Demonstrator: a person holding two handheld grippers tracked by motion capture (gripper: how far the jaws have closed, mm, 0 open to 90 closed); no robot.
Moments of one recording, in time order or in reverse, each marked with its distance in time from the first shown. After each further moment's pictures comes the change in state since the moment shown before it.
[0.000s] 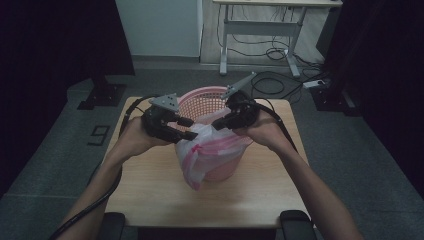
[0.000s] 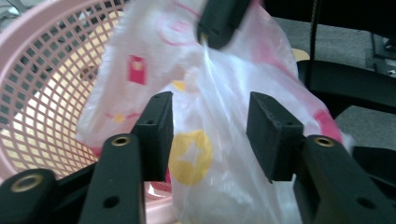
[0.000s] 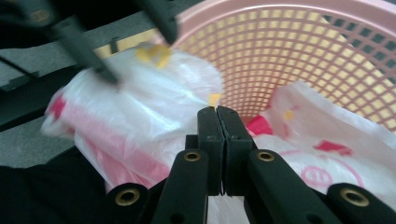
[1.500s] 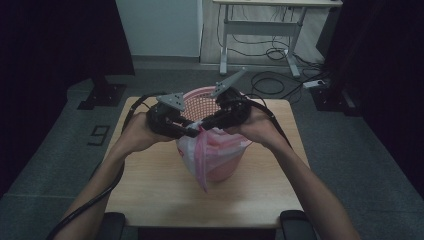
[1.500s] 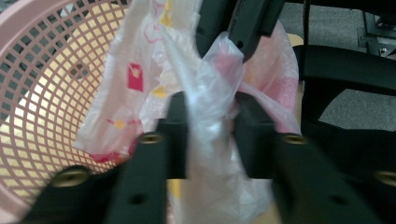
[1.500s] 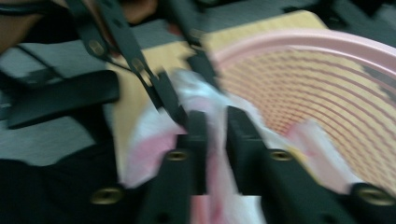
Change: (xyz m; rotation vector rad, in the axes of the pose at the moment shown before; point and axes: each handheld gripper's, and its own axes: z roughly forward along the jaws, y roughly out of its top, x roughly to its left) left arm 0.006 0.014 0.005 0.053 -0.036 0.053; right arm 0.019 0.021 -0.002 -0.033 0.051 -0.094
